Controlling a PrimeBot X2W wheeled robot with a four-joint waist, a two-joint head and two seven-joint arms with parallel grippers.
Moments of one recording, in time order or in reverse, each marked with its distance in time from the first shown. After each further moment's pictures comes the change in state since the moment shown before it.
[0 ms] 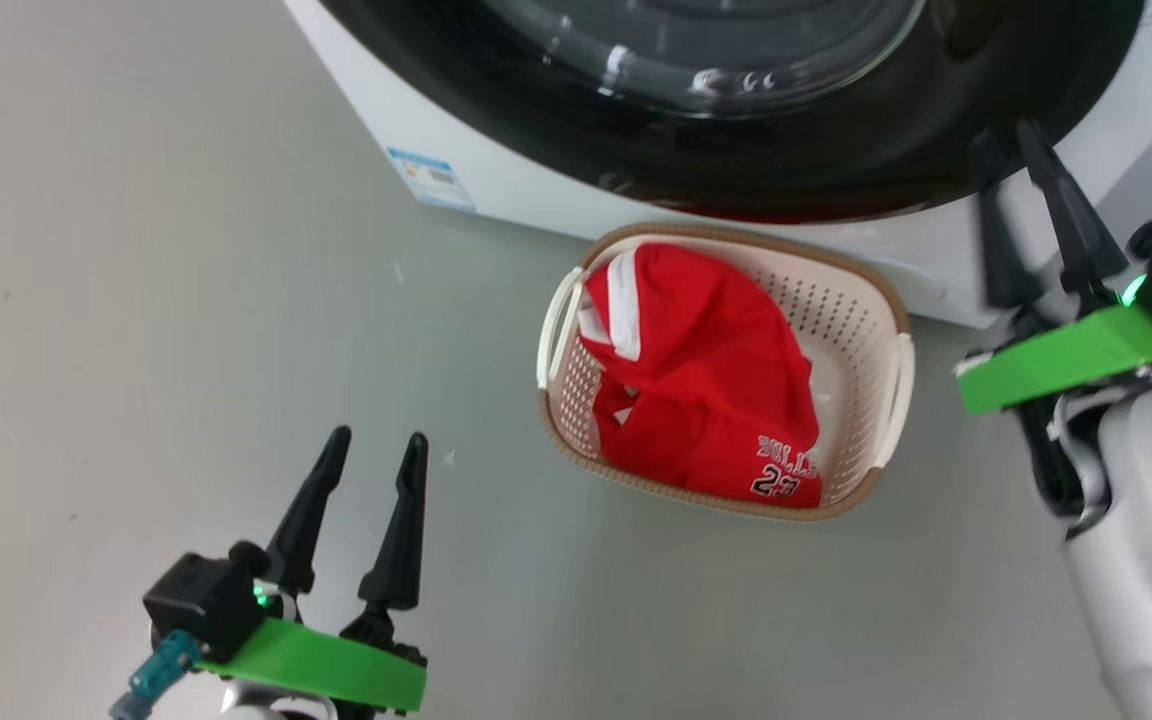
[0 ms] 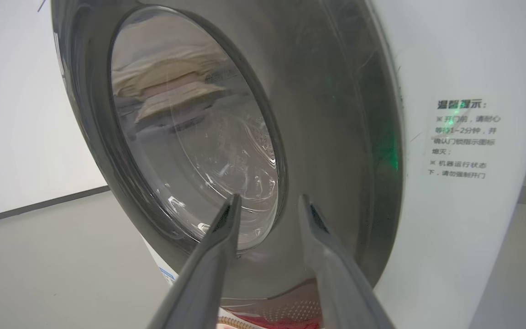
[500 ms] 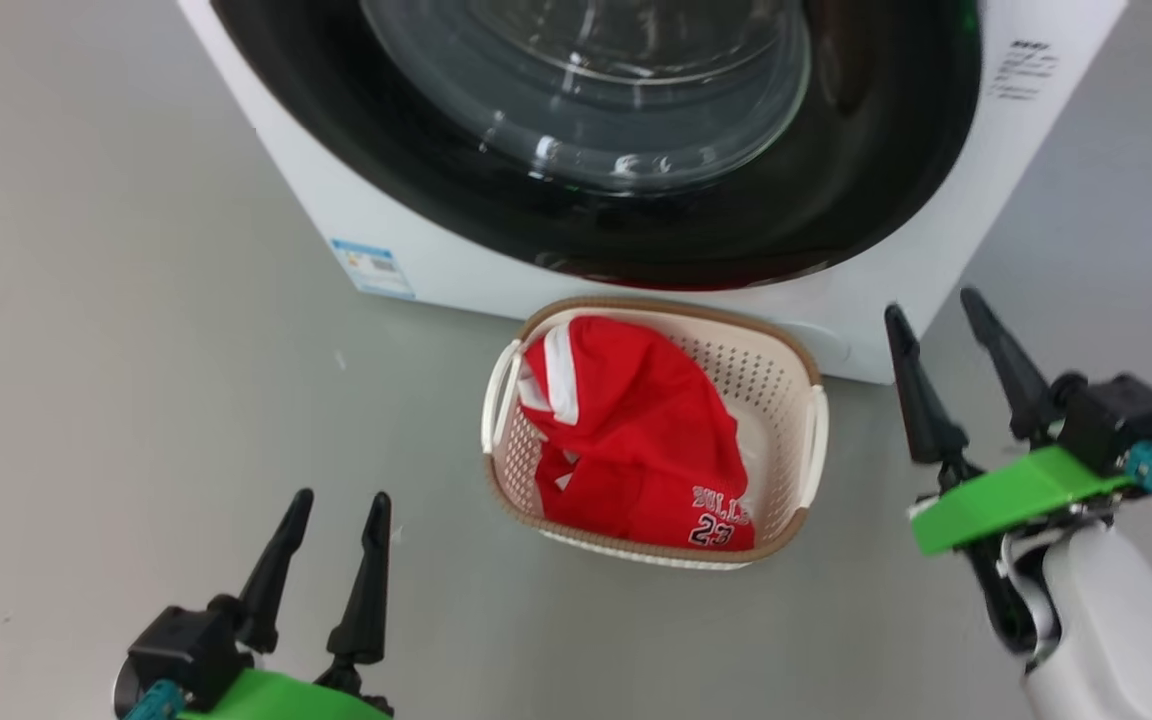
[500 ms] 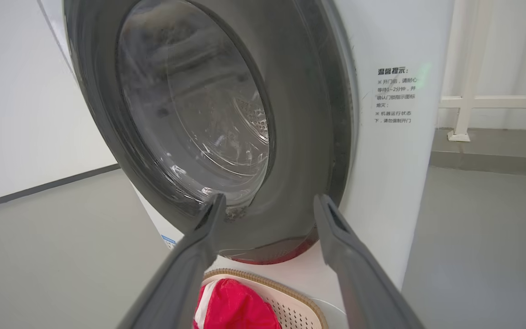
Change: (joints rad) left arm 0.084 0.007 0.064 0.028 0.077 0.000 0.000; right arm 0.205 0.048 0.028 -0.017 0.012 0.000 0.000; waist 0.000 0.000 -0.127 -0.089
